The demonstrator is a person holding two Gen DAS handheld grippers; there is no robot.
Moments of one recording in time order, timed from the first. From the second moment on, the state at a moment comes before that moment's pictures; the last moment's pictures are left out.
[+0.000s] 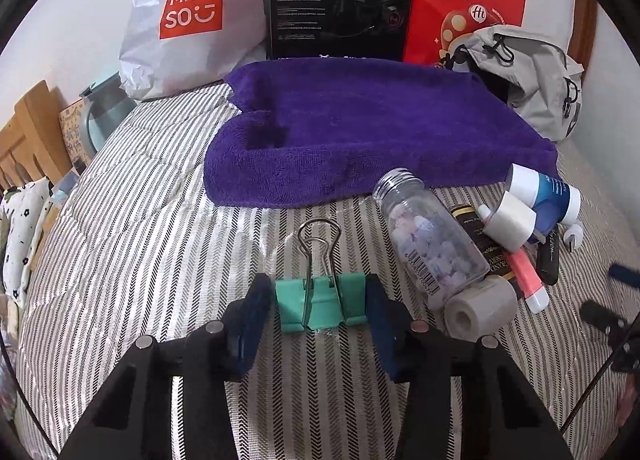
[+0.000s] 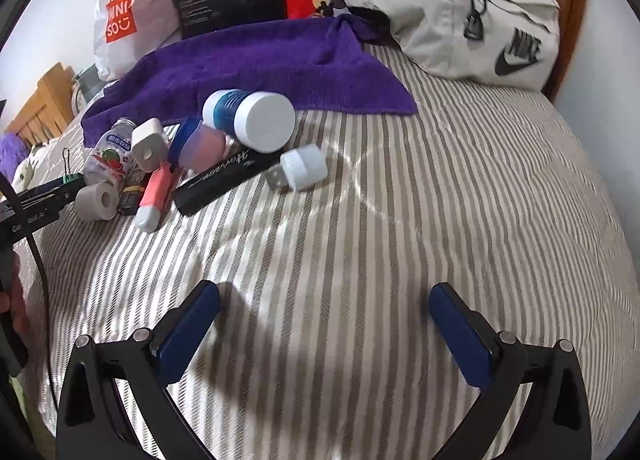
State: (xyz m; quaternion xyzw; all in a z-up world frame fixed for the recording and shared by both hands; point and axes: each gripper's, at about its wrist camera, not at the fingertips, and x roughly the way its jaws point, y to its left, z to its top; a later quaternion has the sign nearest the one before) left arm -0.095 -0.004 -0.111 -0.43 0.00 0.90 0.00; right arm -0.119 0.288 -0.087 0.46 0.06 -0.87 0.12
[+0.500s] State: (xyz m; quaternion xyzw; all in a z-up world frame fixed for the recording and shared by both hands) left arm -0.096 -0.003 -0.111 -0.43 0.00 0.90 0.00; right arm -0.171 0.274 -0.081 0.44 0.10 -0.87 0.18
